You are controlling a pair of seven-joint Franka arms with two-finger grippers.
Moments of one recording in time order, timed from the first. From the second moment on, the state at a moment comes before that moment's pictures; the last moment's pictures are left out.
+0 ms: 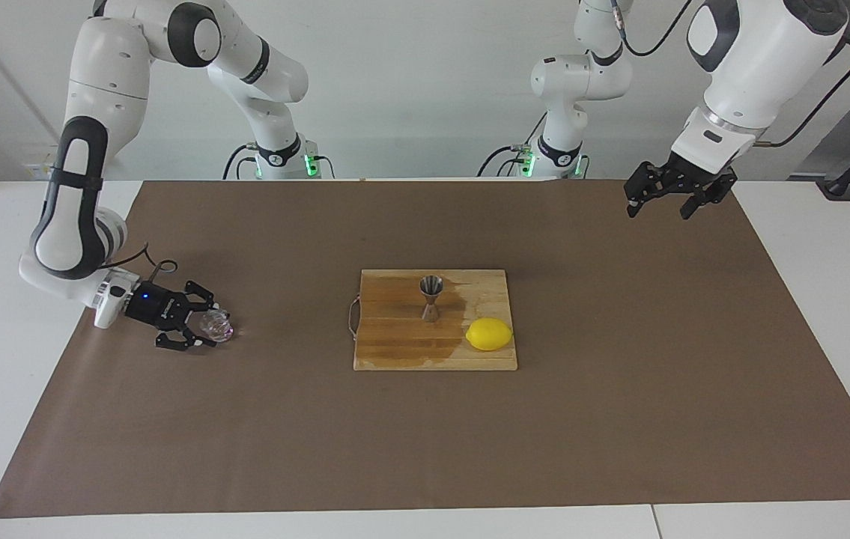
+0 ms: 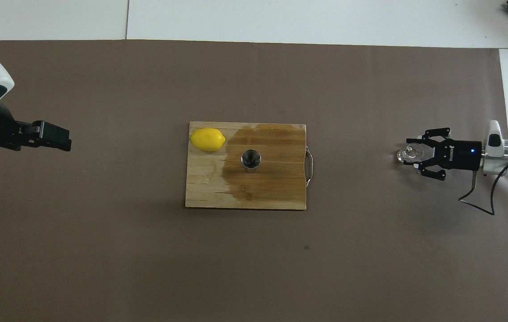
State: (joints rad) left arm -0.05 0.01 -0.06 -1.60 -0.05 1.59 -0.03; right arm -0.32 0.51 -0.10 -1.89 1.10 1.81 -2.32
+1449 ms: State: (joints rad) left arm -0.05 0.01 -0.06 -1.60 -0.05 1.59 -0.03; right arm -0.05 0.32 -0.10 -1.86 1.11 1.96 -2.14
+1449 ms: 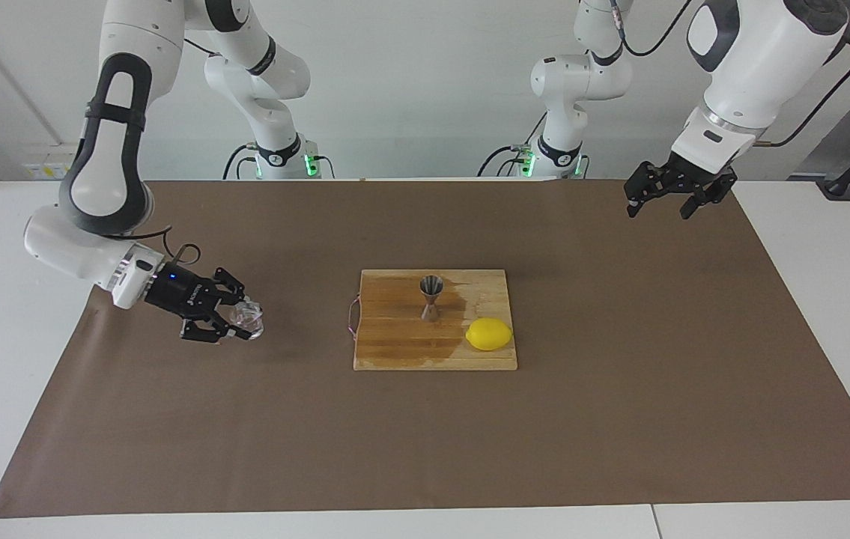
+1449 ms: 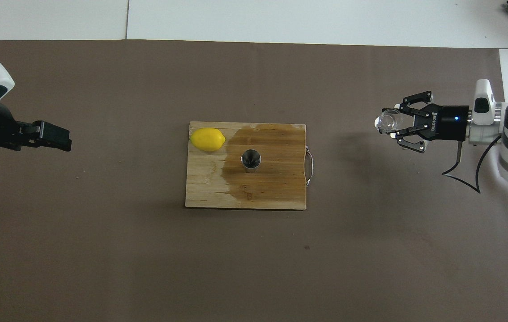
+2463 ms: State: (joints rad) left arm -0.05 0.01 -0.06 -1.60 -0.05 1.59 -0.03; right arm 0.37 0.28 -0.09 -1.92 1.11 2.28 -1.79
